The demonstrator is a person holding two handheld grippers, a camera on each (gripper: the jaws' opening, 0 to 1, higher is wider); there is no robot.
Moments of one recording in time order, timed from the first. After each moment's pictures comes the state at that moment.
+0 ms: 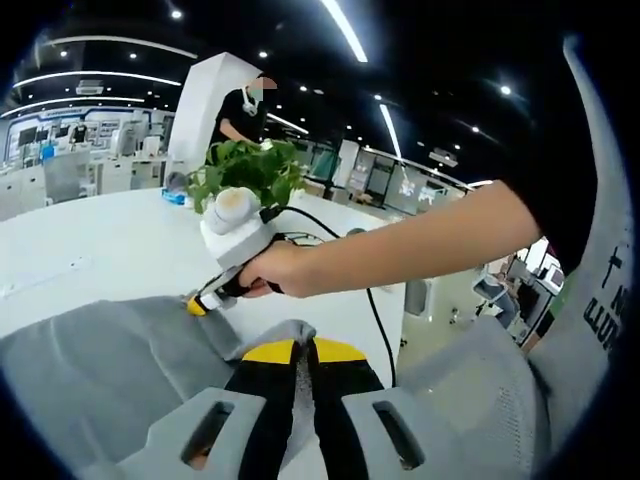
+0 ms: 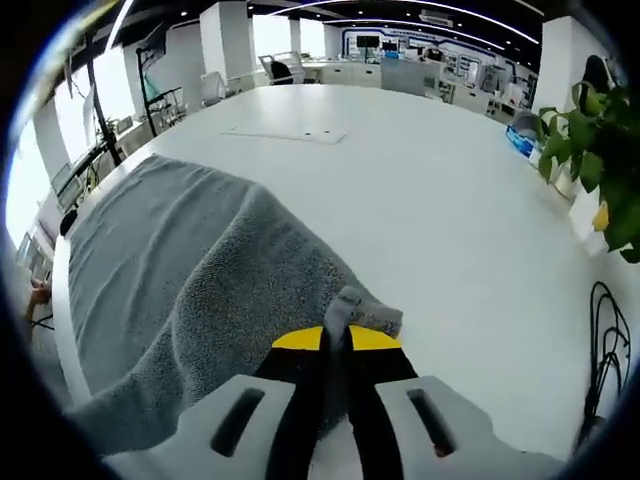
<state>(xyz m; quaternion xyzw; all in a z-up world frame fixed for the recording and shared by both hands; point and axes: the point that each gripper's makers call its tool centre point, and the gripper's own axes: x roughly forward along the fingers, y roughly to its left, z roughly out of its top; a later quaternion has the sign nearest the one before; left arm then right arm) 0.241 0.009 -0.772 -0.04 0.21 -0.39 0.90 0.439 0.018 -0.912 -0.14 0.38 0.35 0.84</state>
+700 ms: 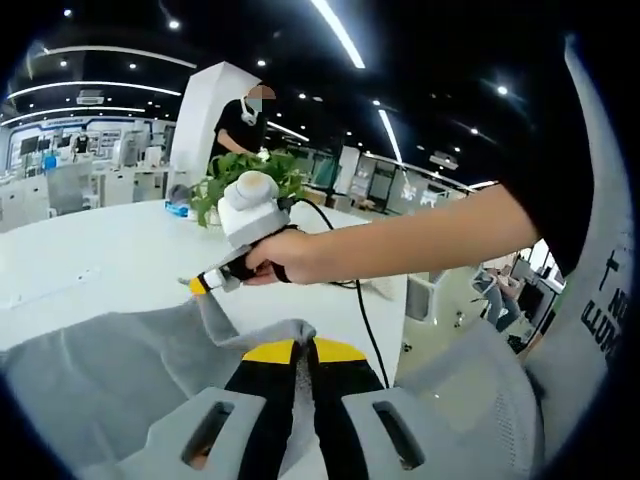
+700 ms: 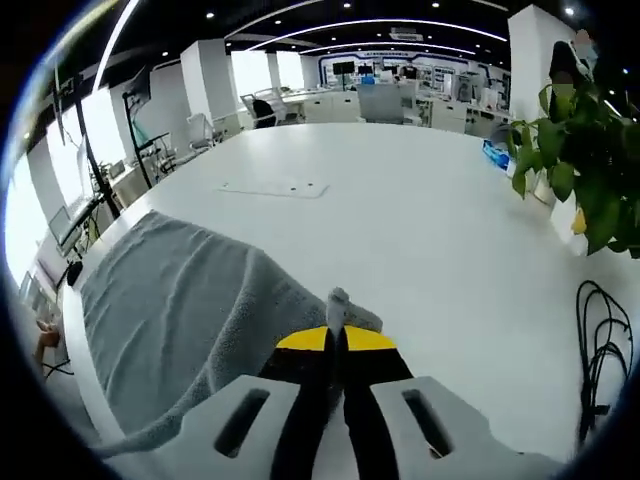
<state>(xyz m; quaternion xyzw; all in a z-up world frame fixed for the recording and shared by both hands) 0.236 0.018 -0.752 -0.04 0.19 -0.38 0.91 0.454 0.029 -0.849 -0.06 0.33 0.34 0.88</state>
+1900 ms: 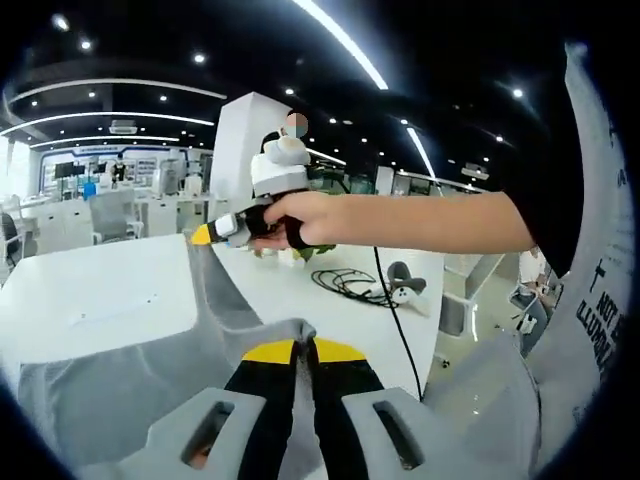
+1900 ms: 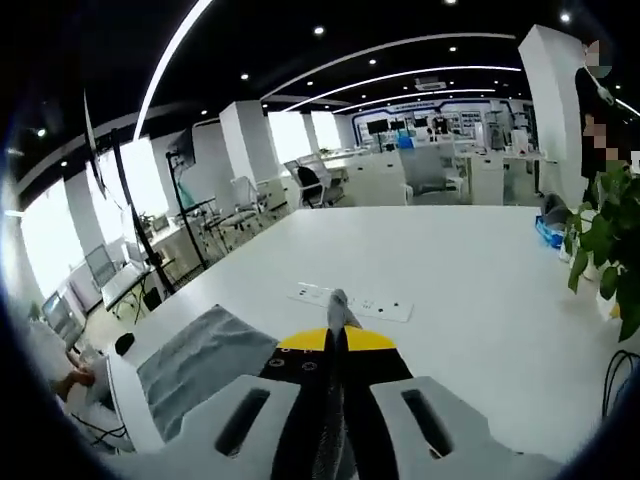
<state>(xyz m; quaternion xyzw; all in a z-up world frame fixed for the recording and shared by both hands) 0.222 0.116 -0.710 -0.02 0.14 -0.28 0.95 0.453 0.155 -0.712 0.01 0.22 0.43 0.87</state>
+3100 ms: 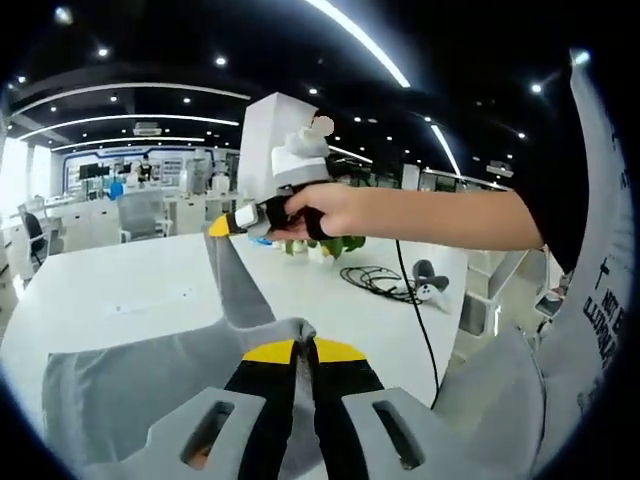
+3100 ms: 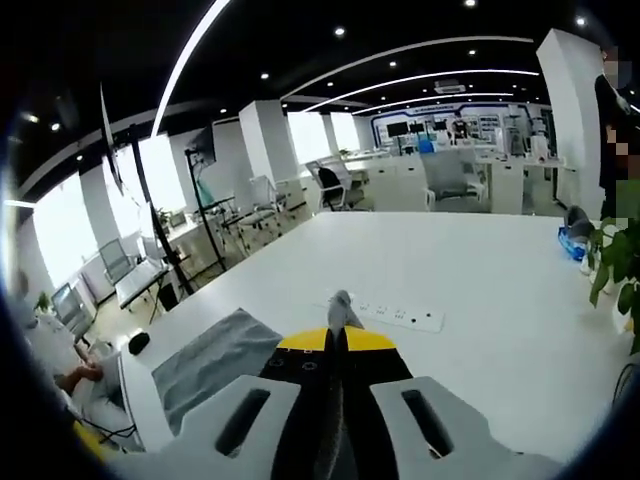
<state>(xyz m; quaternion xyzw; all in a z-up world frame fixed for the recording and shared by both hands) 0.205 0.154 -0.706 -0.02 0.15 -0.23 0.96 0.432 0.195 -0.700 0.00 0.22 0.46 0.86</state>
